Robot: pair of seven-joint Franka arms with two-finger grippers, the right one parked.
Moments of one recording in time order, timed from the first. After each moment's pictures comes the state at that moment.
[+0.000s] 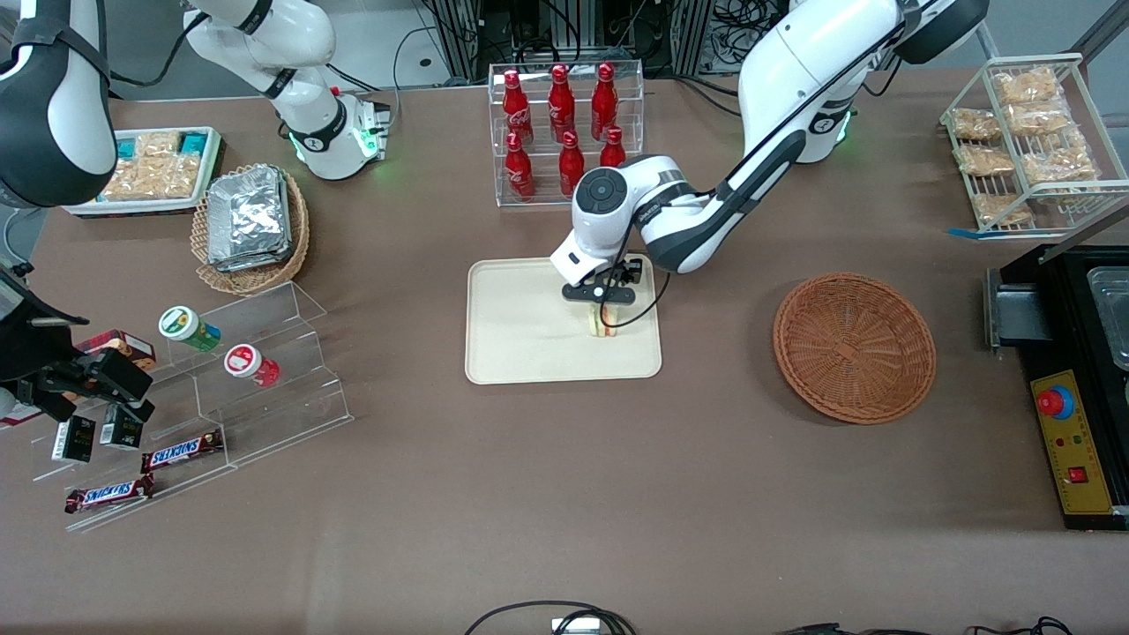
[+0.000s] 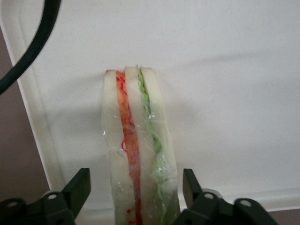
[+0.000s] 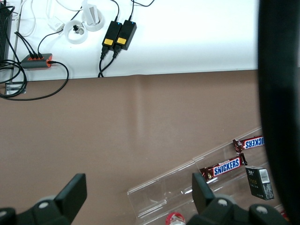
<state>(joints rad) -0.23 0.60 -0.68 -1.95 0.45 2.33 -1.06</state>
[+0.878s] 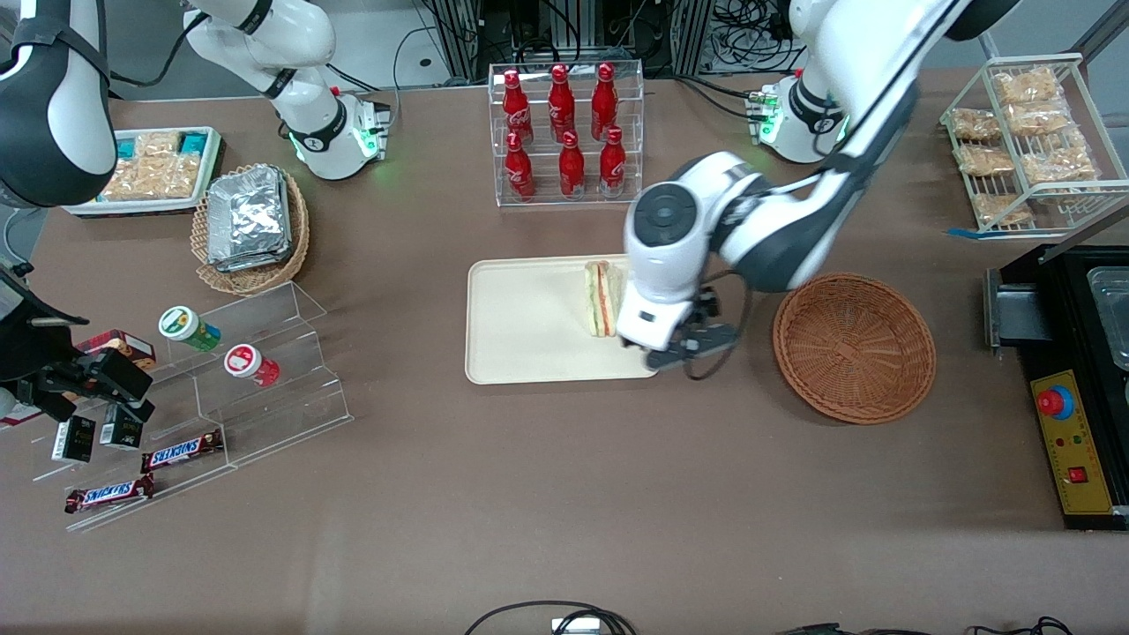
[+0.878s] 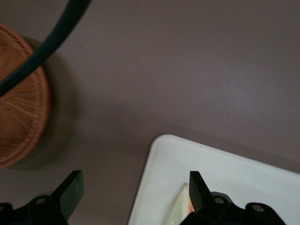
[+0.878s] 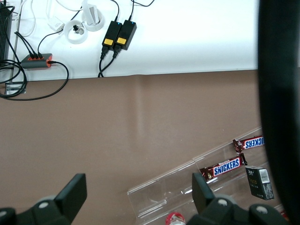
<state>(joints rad) -0.05 0.48 -0.67 -1.58 0.45 1.86 -1.17</state>
